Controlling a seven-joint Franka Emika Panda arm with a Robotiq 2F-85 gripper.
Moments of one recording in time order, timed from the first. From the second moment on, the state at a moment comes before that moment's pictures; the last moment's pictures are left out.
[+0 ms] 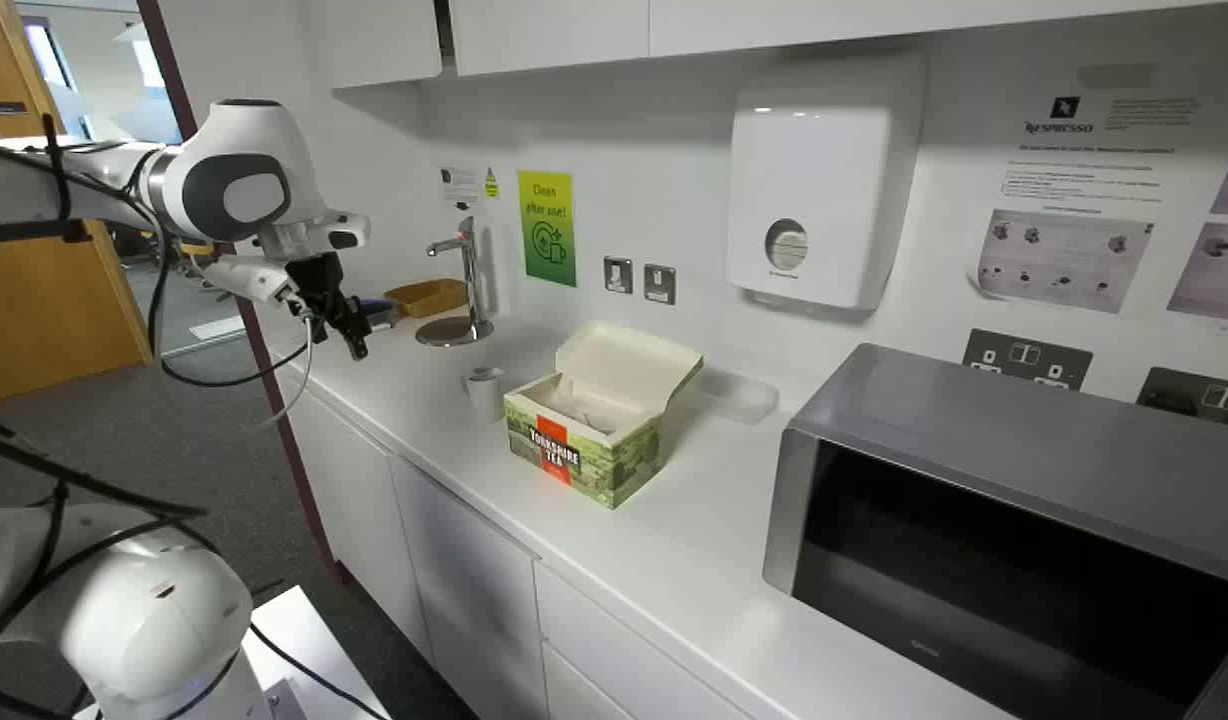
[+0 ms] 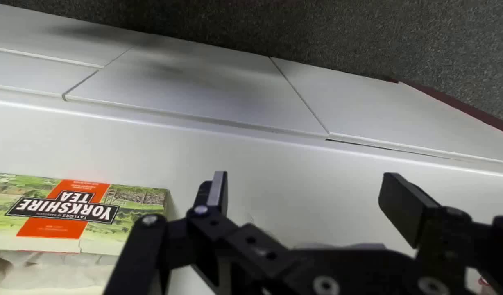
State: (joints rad) arm 0.27 -0.78 0.26 -2.47 0.26 1.91 0.18
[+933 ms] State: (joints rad) arm 0.24 -0.71 0.28 -2.46 0.26 2.02 0.19
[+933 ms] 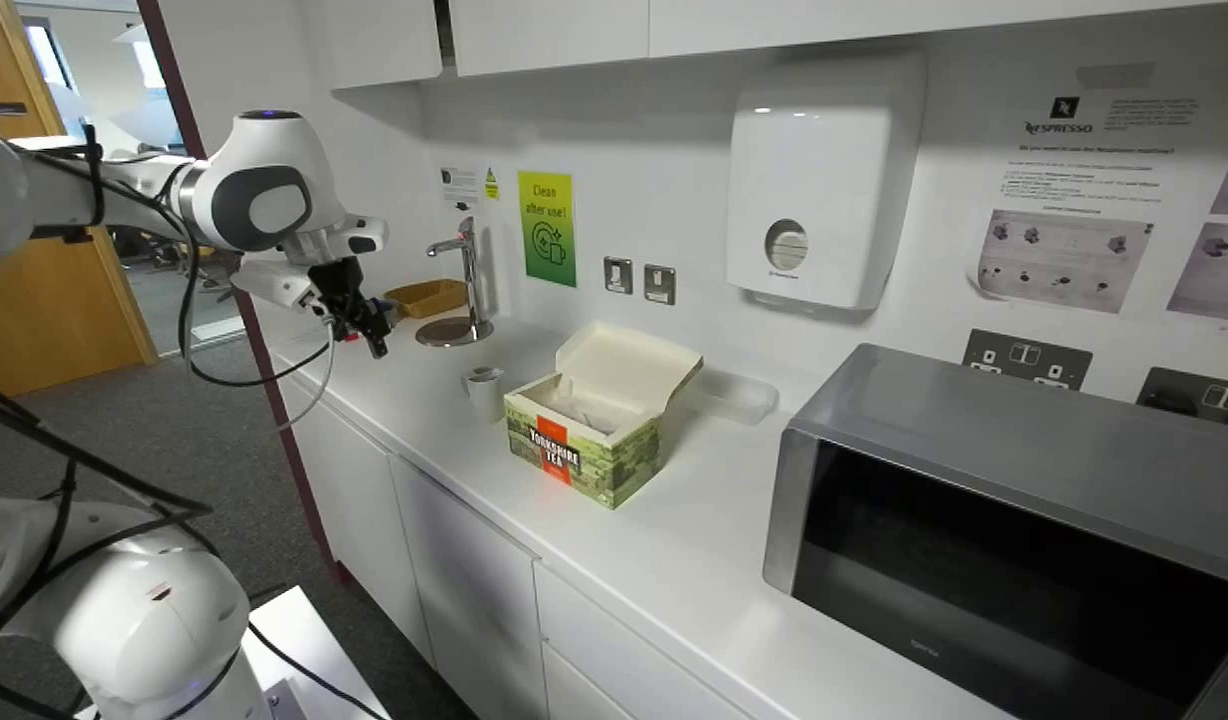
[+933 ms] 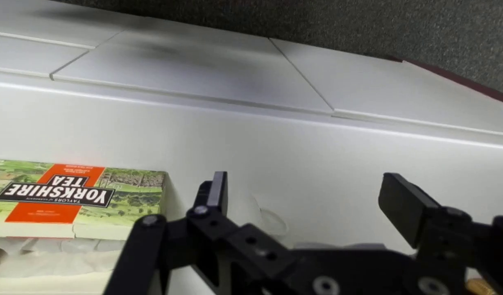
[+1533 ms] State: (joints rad) arm 0.14 -0.41 0.39 -2.42 0.25 2.54 0.58
